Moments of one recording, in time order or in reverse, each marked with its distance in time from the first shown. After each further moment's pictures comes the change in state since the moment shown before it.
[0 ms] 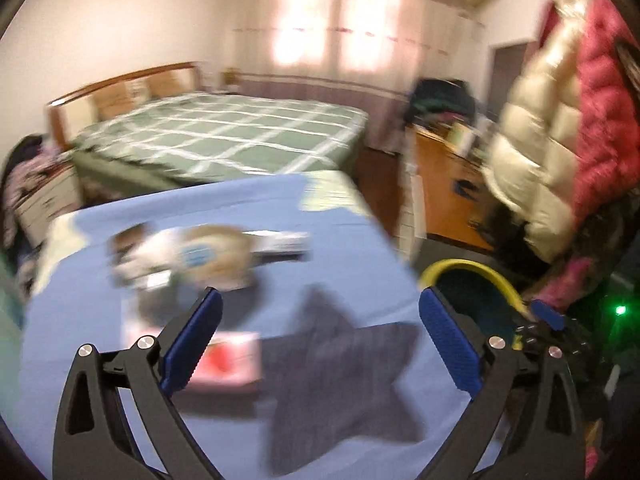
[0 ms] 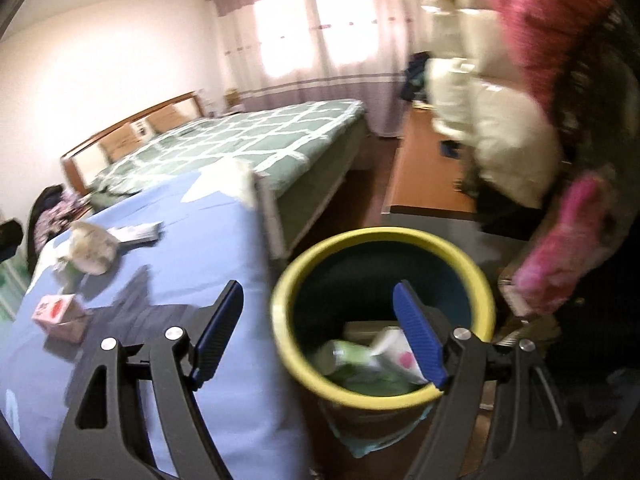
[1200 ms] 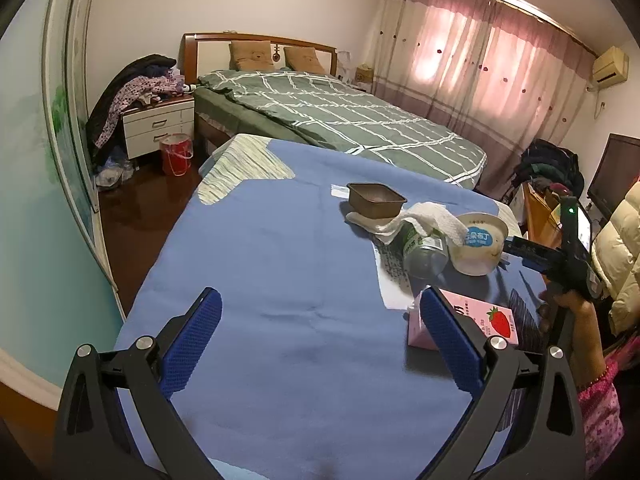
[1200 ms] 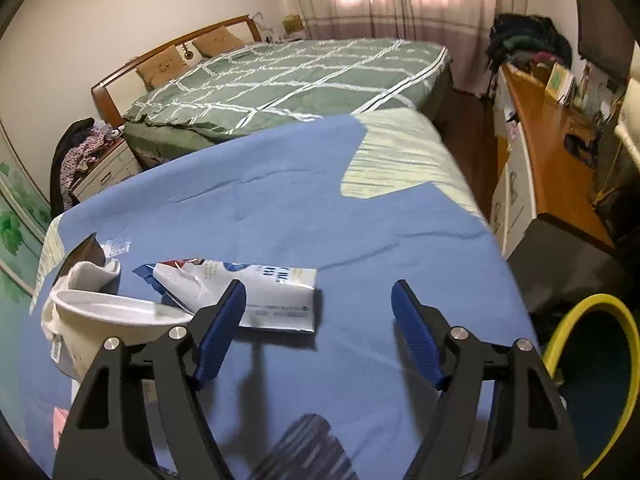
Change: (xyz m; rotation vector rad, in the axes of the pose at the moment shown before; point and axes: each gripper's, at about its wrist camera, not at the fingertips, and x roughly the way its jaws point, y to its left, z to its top) left arm -0.043 0.219 -0.071 -0.343 -0.007 0.260; right arm 0.197 0.202 0.070 -0.108 0.282 0.139
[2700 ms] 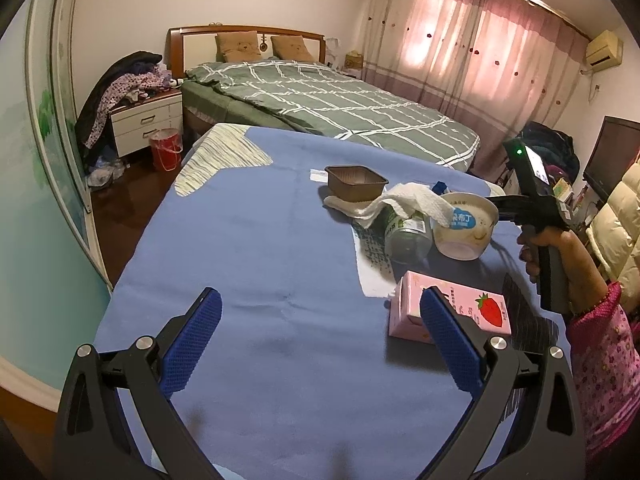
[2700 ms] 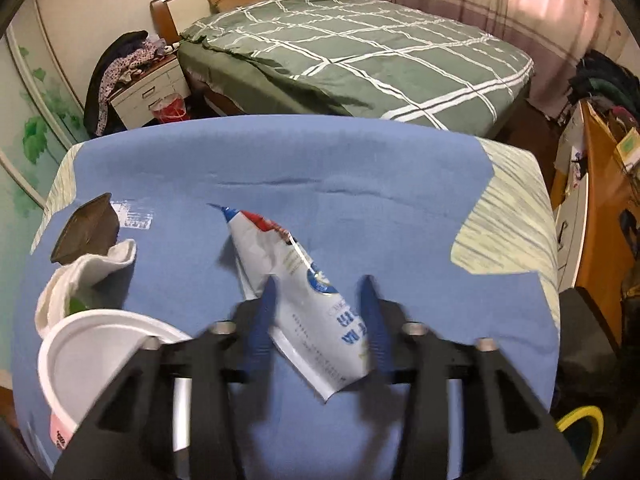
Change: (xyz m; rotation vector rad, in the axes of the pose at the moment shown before) left arm 0.016 -0.021 -0.006 0.033 0.049 -0.018; right arm 0.053 0.057 0.051 -0.286 0.192 0.087
